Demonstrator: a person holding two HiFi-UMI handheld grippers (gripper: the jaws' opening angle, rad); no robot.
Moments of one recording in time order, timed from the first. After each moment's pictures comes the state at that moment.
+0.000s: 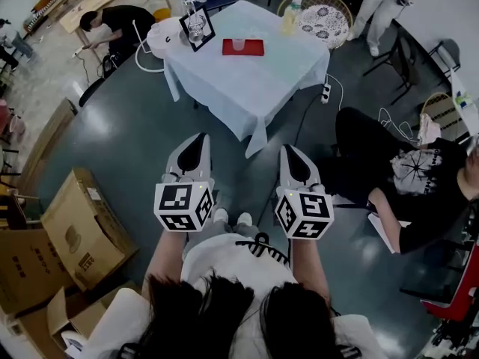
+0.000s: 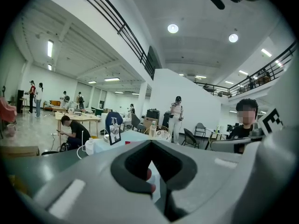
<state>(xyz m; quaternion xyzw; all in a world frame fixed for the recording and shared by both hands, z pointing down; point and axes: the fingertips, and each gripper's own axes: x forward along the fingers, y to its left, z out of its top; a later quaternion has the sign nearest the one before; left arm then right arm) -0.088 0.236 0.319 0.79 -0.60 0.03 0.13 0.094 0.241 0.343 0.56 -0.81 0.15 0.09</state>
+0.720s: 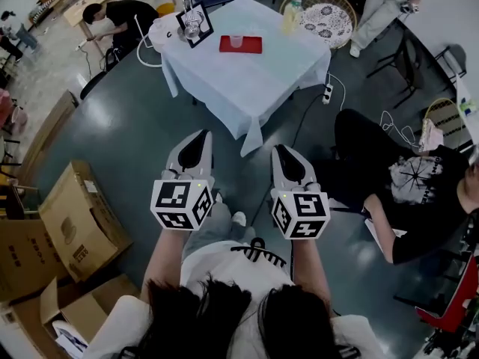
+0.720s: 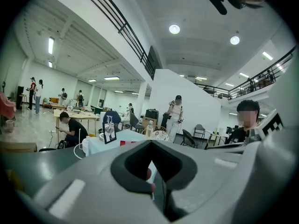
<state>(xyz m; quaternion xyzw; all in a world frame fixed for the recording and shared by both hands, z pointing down) -0.050 0.226 0.320 0.79 -0.60 0.02 0.14 0.110 0.232 0.356 0.51 -0.84 0.15 0.12</state>
